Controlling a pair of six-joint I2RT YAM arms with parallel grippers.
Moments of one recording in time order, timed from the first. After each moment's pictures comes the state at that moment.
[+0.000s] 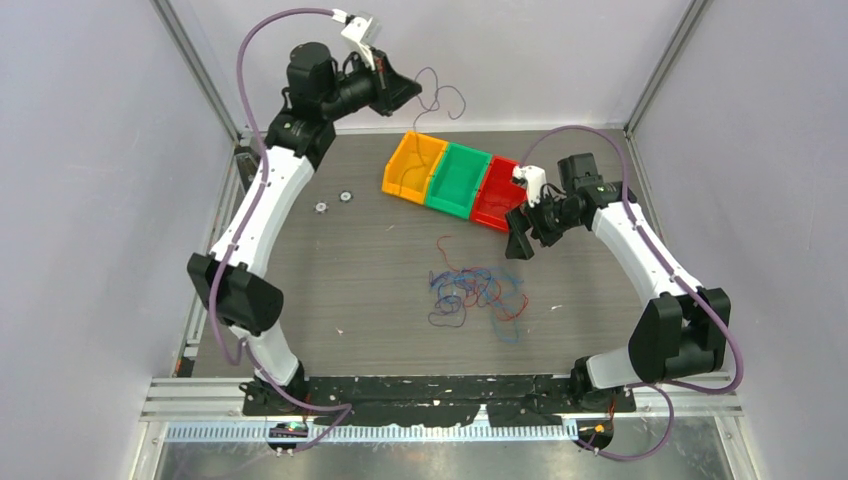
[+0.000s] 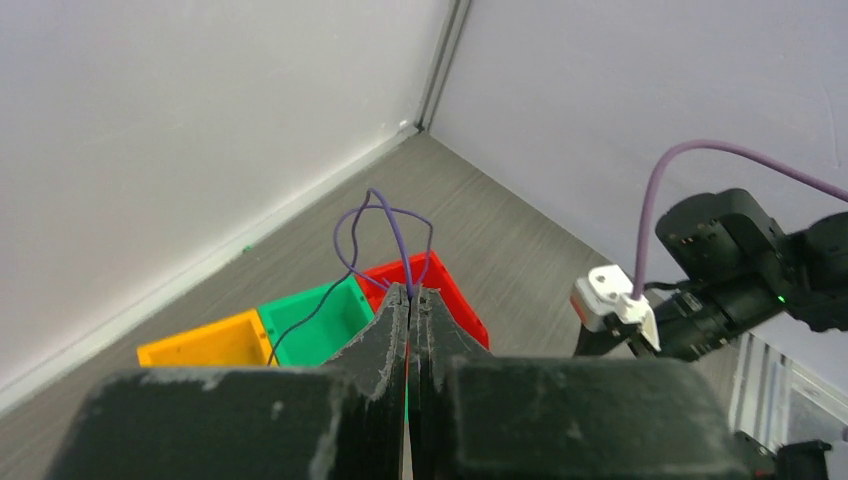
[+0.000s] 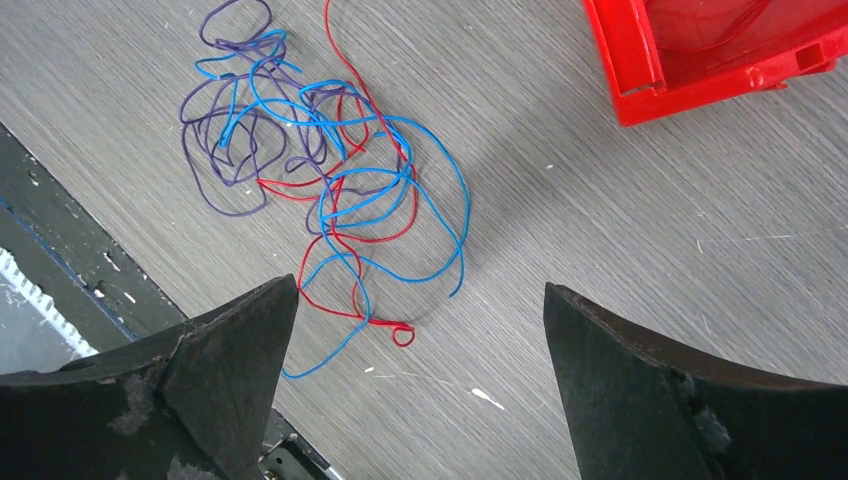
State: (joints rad) left arm -0.34 1.73 1.94 -0.23 0.60 -0.23; right arm 0.15 1.42 1.18 -0.86 -0.52 -0.40
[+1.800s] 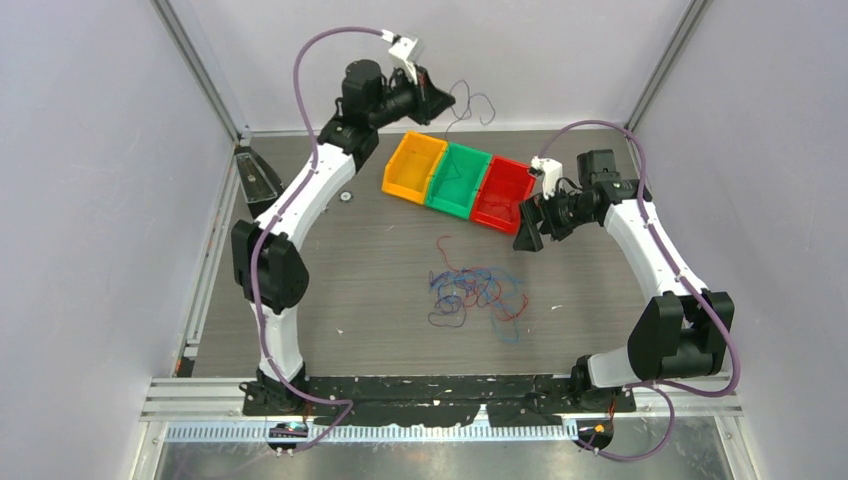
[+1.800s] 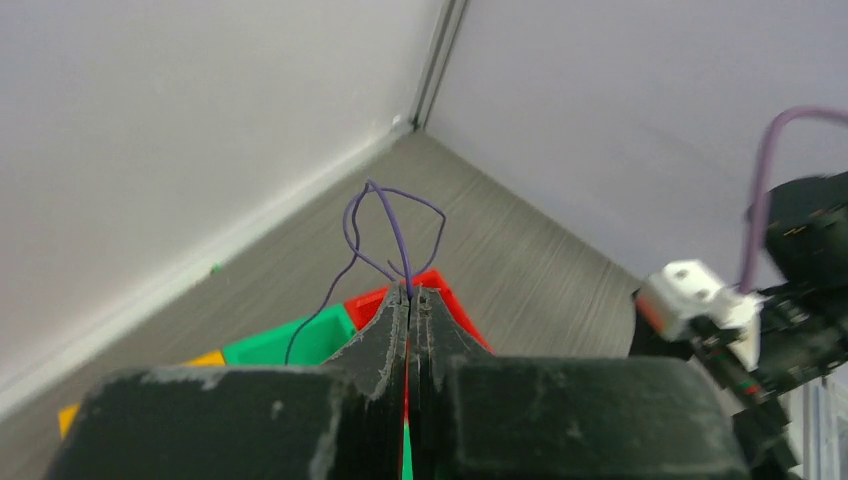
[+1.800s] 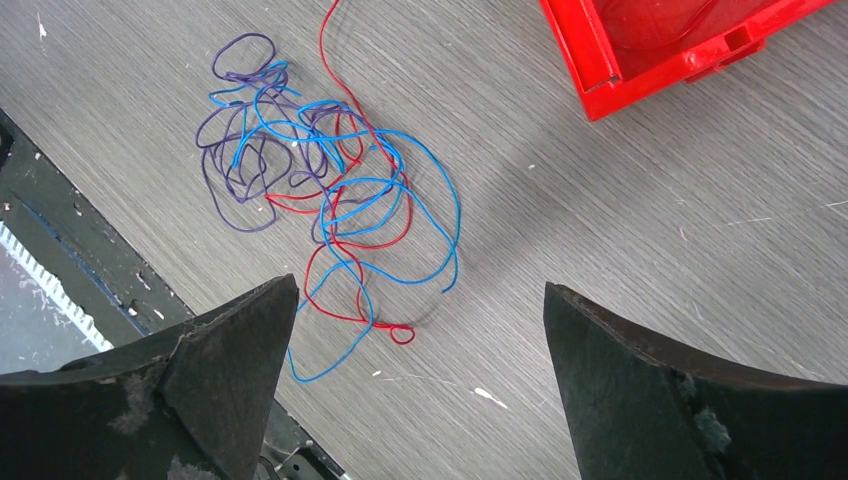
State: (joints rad) left arm -0.45 1.95 2.00 -0.01 0.52 -0.26; right arm 0.06 1.42 1.21 -0.88 -0.61 -0.38
